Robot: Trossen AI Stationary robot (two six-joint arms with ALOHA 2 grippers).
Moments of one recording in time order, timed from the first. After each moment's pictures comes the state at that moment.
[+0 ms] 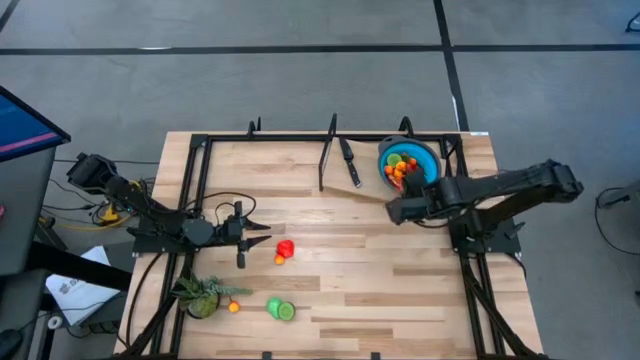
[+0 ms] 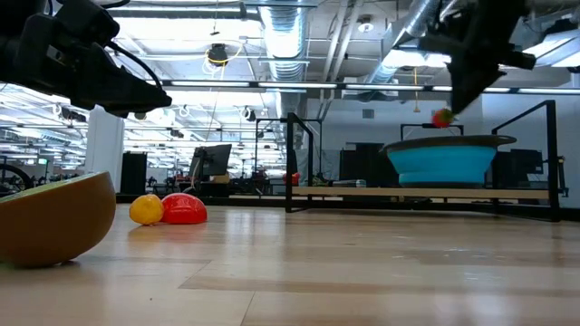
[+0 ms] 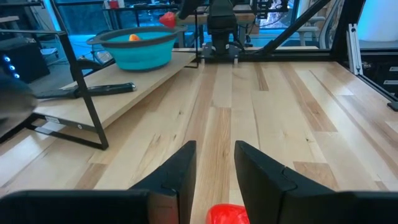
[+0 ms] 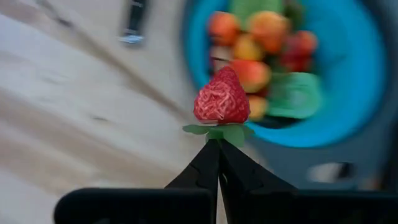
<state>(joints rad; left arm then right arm) -0.44 0.94 0.08 0.65 -0.61 -0.06 0.14 1.25 1.05 -1.23 0.58 1.22</state>
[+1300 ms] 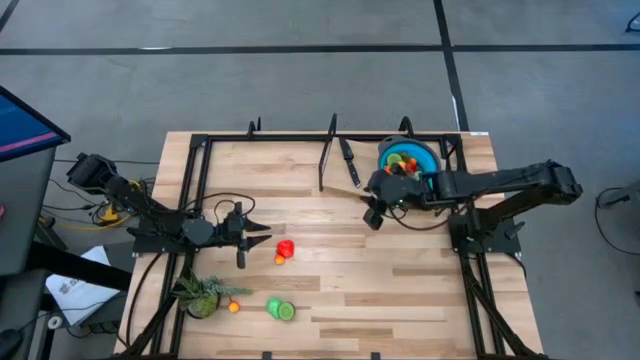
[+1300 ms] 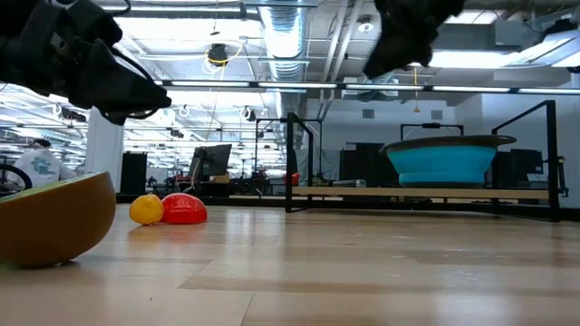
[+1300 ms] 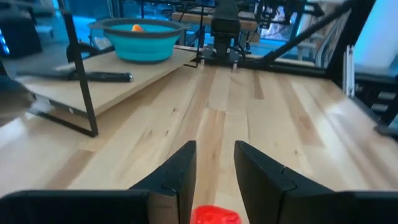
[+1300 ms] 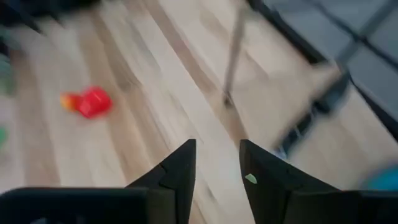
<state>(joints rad) -0.44 0.94 0.08 0.66 -0.60 -0.20 0.06 1.26 1.04 -0.58 0.40 0.40</state>
